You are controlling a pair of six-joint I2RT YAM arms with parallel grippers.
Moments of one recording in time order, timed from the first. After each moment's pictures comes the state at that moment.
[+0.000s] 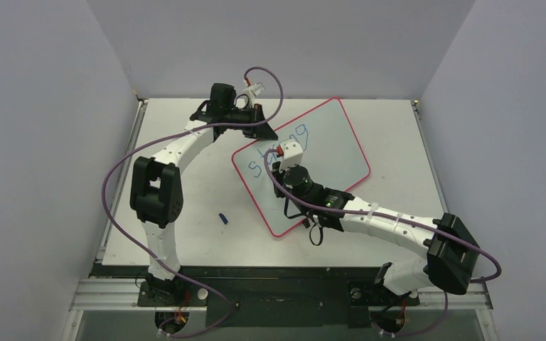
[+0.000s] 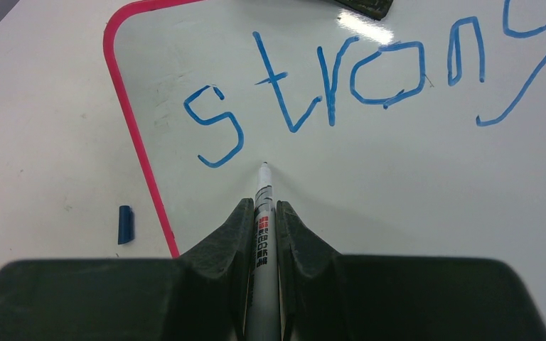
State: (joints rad) left arm -0.35 2.00 1.69 -0.30 0.89 -0.30; right arm 0.98 1.37 0.94 0.02 0.44 0.28
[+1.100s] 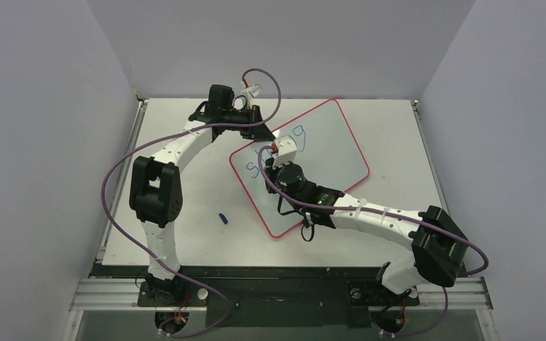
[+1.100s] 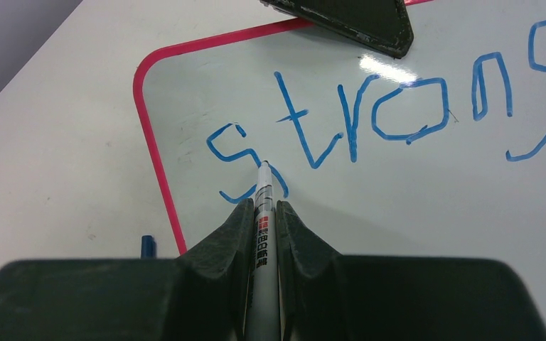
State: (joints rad) left arm -0.34 2.00 1.68 -0.31 0.88 -0.29; right arm 0.97 1.47 0.96 0.16 0.41 0.30
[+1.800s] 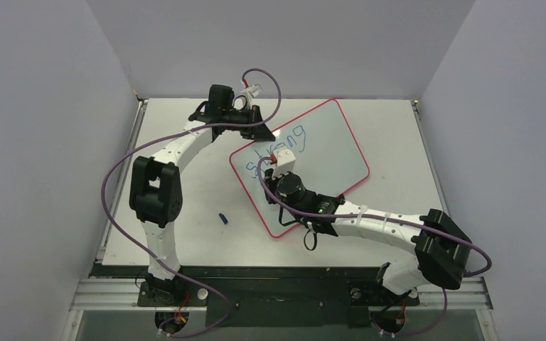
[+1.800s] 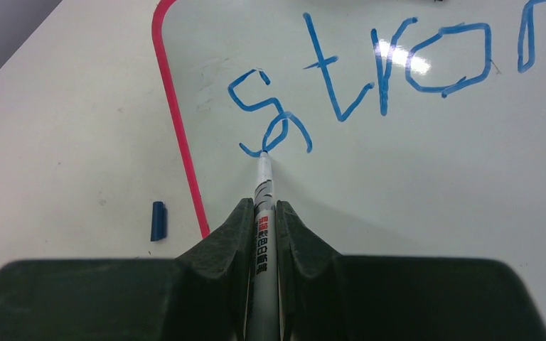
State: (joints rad) left arm -0.34 2.00 1.68 -0.32 0.88 -0.29; right arm 1.02 1.45 0.92 0.16 0.42 0.31
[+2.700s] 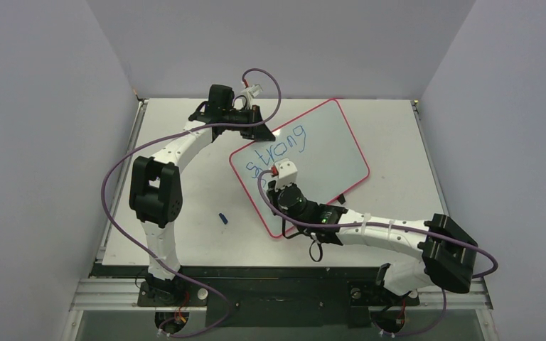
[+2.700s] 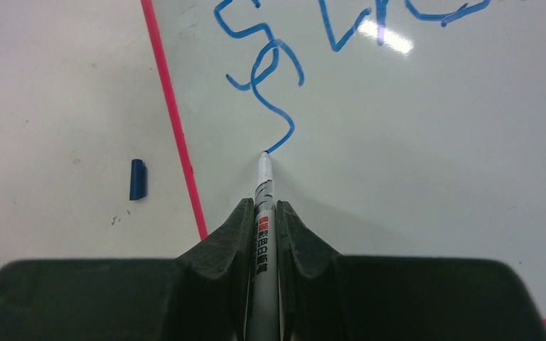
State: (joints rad) left arm -0.34 2.00 1.68 -0.32 0.88 -0.28; right arm 1.07 1.38 0.82 0.11 0.49 0.33
